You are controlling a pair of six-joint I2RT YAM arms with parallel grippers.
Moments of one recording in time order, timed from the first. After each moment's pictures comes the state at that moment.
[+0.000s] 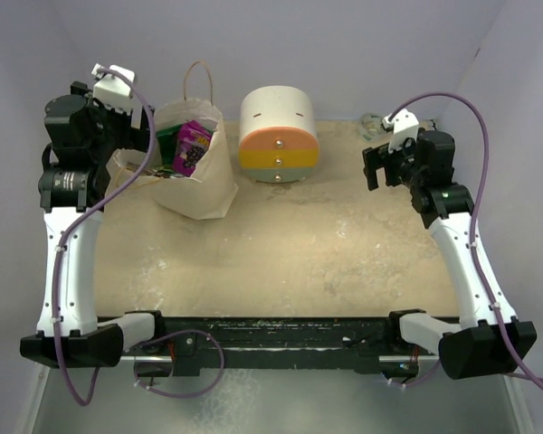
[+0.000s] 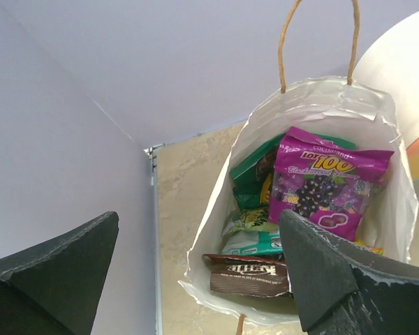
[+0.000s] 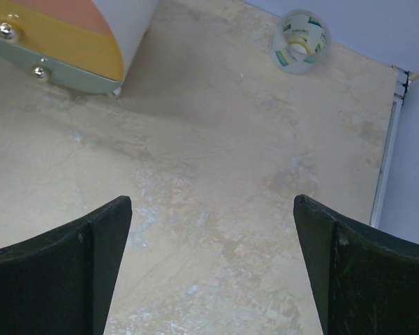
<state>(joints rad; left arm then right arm) 0.03 1.23 1.61 -0.58 0.07 0.33 0.09 1.16 1.22 -0.51 -0.13 -0.27</state>
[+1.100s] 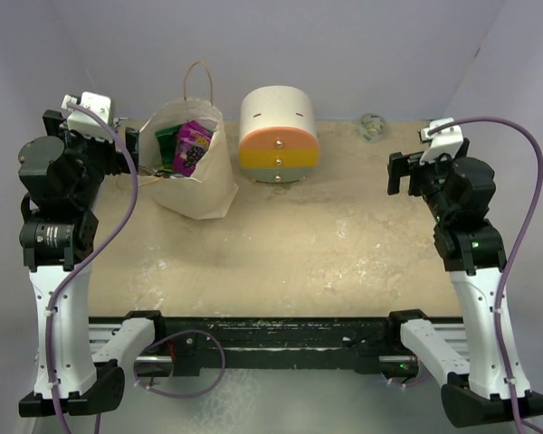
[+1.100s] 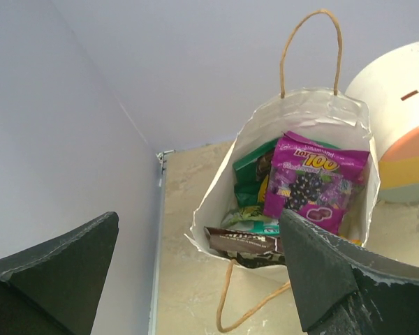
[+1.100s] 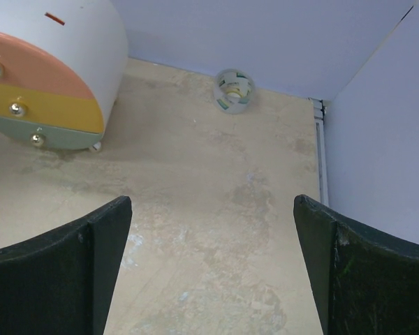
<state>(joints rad) 0.04 0.96 1.51 -0.61 0.04 0.27 0.09 0.87 1.22 -0.53 0.03 -0.18</state>
